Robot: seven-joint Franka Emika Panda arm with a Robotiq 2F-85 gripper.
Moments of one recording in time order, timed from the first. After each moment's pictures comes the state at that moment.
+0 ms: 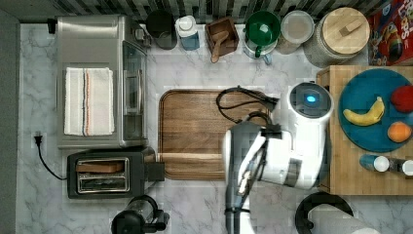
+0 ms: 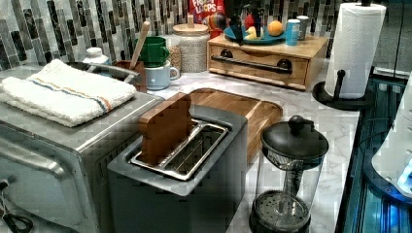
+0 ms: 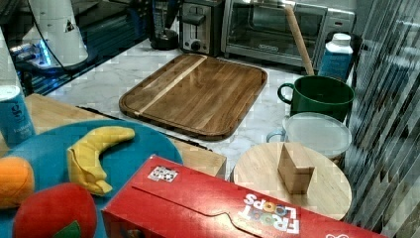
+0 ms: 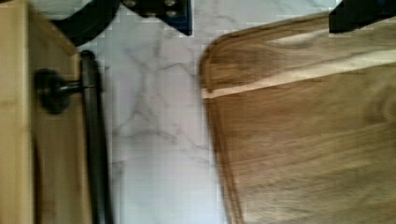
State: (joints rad) arm -0.18 0.00 -0.08 -2.12 -0.11 0.30 -0.81
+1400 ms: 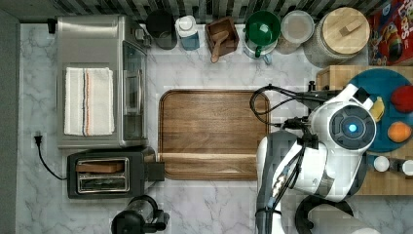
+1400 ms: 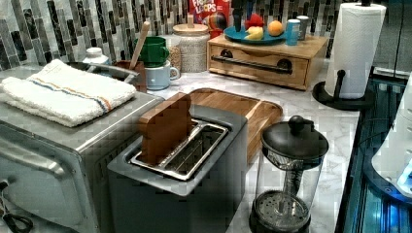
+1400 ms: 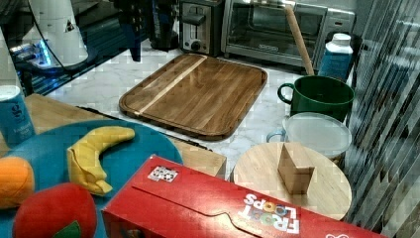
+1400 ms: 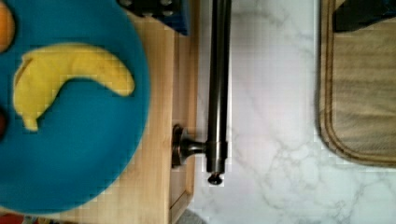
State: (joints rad) arm -0.26 0.01 -0.14 -2.15 -0.21 0.74 -1.09
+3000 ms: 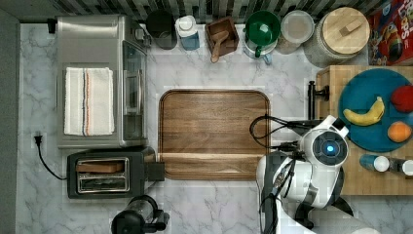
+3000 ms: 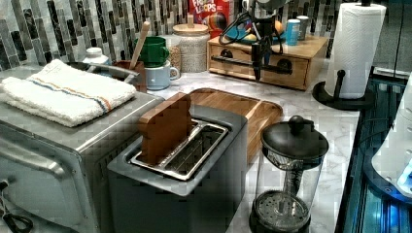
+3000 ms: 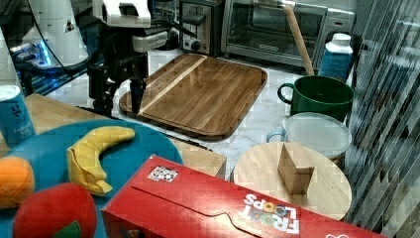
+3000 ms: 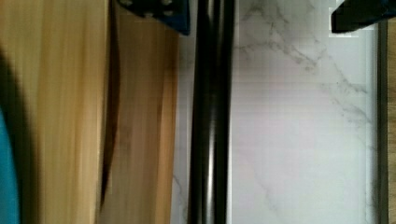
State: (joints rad) arm -0.33 0.17 -0.17 -2.38 -0.27 1.02 -1.09
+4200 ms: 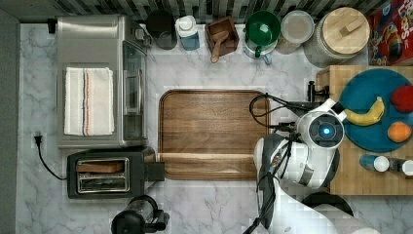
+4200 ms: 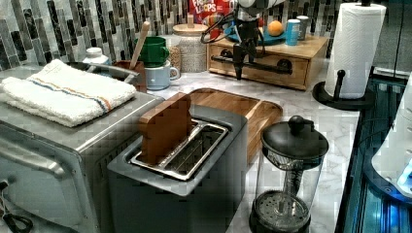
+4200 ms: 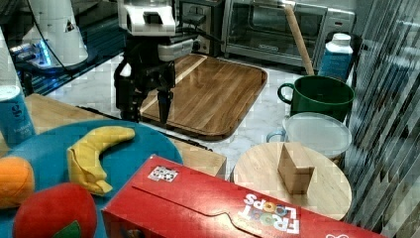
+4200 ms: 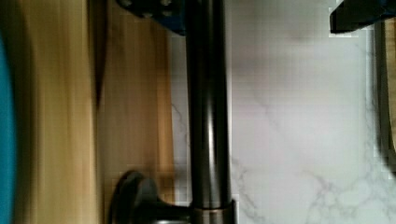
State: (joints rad) arm -0.31 0.28 -0.14 -2.26 -0.20 1.07 -0.99
